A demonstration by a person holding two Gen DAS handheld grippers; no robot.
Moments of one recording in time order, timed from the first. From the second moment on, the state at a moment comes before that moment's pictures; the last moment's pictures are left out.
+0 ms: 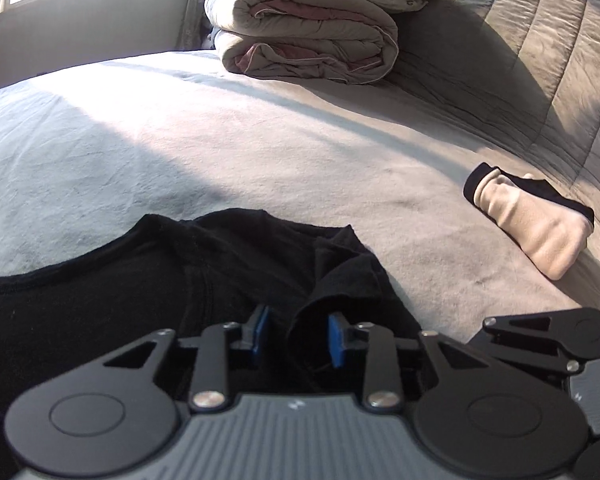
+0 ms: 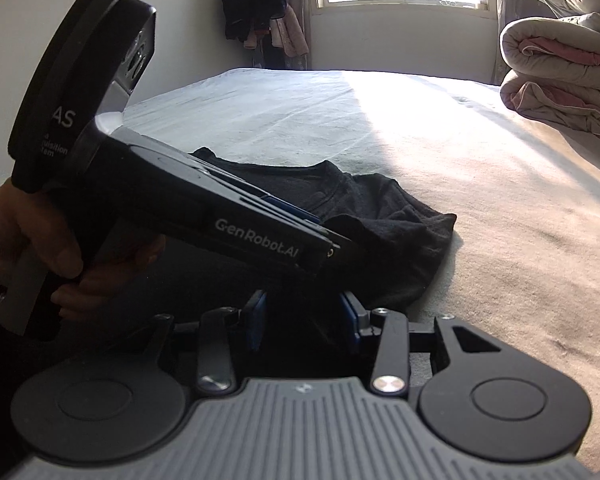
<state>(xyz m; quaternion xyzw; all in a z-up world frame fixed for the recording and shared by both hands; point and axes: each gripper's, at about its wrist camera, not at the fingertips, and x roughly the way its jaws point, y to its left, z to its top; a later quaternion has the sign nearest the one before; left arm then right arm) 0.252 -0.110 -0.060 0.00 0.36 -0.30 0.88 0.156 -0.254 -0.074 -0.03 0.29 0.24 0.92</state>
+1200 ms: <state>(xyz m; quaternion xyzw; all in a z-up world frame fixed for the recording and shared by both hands) 0.260 0.018 -0.073 -0.28 0.34 -0.19 0.88 0.162 -0.214 -0.063 0.02 0.29 0.30 0.91</state>
